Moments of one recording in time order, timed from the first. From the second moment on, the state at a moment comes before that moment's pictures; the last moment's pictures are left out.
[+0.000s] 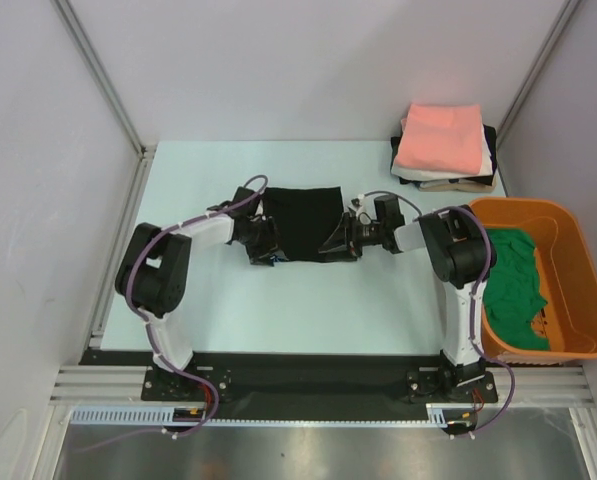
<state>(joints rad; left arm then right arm) -0.38 1.84 1.12 -0.43 0.28 -0.66 0.31 2.13 1.07 0.32 -1.05 0.81</state>
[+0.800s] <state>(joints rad) -0.31 1.21 1.09 -0.71 -0.03 -0.45 0.23 1.78 1.35 -0.17 -0.70 0.50</state>
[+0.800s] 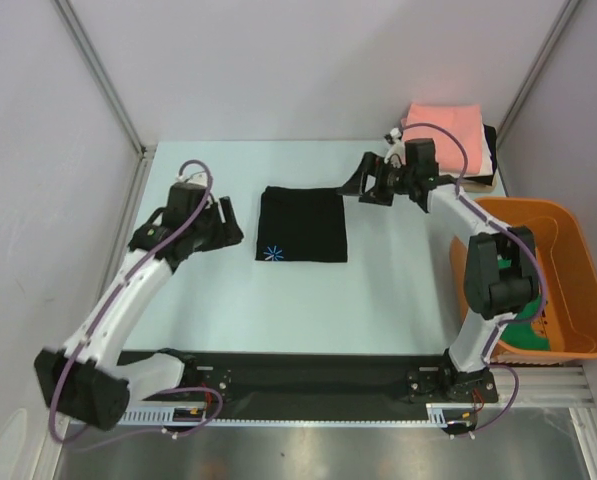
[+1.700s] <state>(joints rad) -0.31 0.65 0.86 -0.72 -0.11 -0.37 0.28 2.35 1.74 -0.14 -0.66 0.56</state>
